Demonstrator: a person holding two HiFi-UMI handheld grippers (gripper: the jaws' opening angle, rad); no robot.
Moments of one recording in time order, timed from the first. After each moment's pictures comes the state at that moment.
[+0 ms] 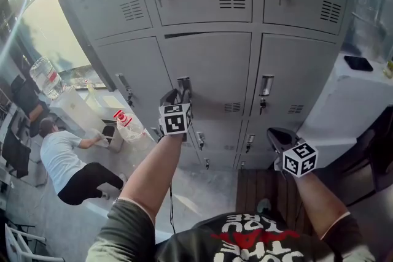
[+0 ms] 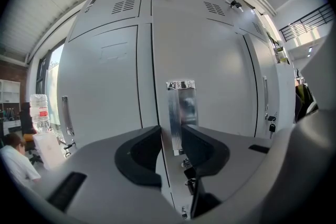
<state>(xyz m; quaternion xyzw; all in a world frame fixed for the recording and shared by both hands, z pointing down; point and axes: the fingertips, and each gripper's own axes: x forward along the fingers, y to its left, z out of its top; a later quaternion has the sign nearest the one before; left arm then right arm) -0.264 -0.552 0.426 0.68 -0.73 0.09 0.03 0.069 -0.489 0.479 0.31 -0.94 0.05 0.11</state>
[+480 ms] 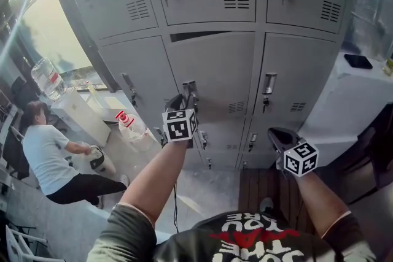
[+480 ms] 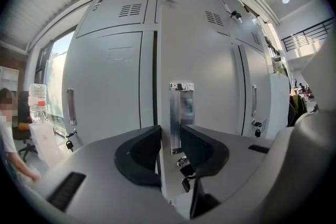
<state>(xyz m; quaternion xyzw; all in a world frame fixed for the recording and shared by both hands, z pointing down) -0.250 -0.520 0.425 0.69 -0.72 0.07 0.06 0.060 -0.475 0.478 0.31 -0.94 0.05 0.11</state>
